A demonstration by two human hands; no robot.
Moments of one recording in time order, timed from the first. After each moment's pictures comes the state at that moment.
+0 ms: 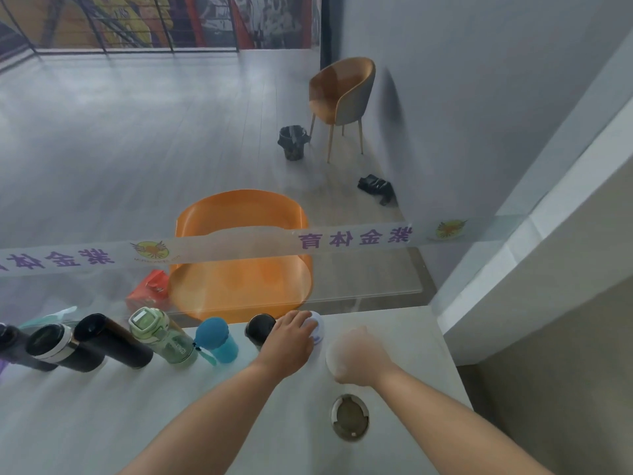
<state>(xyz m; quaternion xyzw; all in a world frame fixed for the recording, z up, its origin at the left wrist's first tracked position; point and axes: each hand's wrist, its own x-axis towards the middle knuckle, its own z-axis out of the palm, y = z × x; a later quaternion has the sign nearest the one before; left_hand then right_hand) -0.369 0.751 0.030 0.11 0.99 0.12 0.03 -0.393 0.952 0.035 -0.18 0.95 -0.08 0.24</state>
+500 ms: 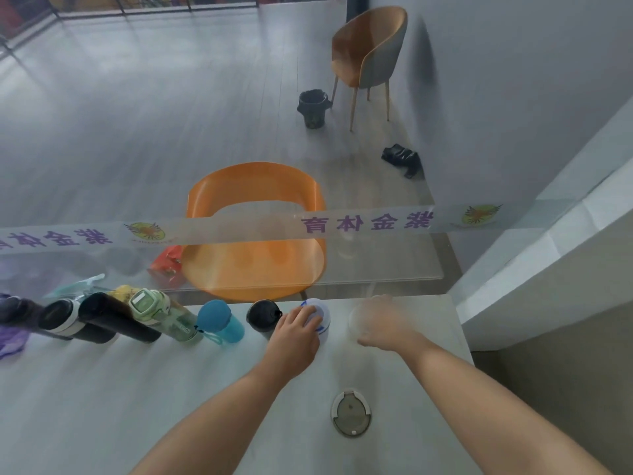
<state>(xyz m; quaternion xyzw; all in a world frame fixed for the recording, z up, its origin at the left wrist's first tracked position) -0.362 0.764 0.006 0.04 0.99 0.11 0.05 -0.471 0.977 0.005 -0.13 0.93 -0.13 0.30</state>
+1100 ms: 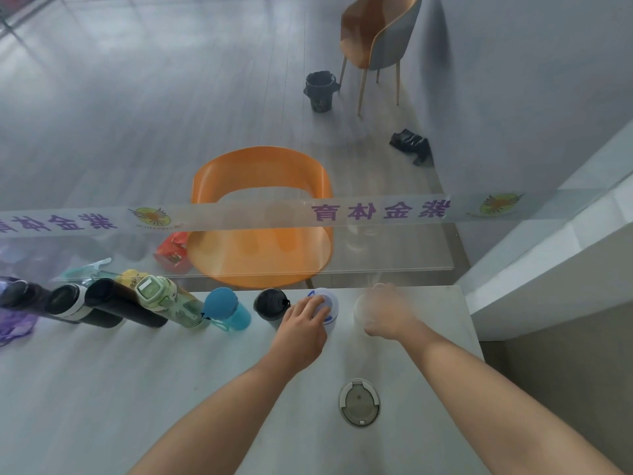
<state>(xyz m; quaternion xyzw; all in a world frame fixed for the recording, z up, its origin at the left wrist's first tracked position) -0.359 0.764 -0.002 0.04 0.99 0.11 0.08 -0.476 0.963 -0.005 -0.13 0.94 -0.08 0.31</state>
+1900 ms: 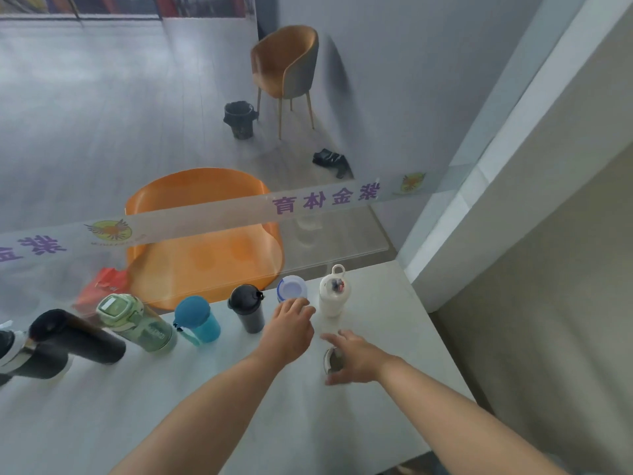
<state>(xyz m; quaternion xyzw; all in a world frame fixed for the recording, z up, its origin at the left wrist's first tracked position) -0.327 0.771 0.006 0.16 0.98 0.14 0.02 -0.307 0.972 0.021 -0.13 0.90 -0.17 0.38</state>
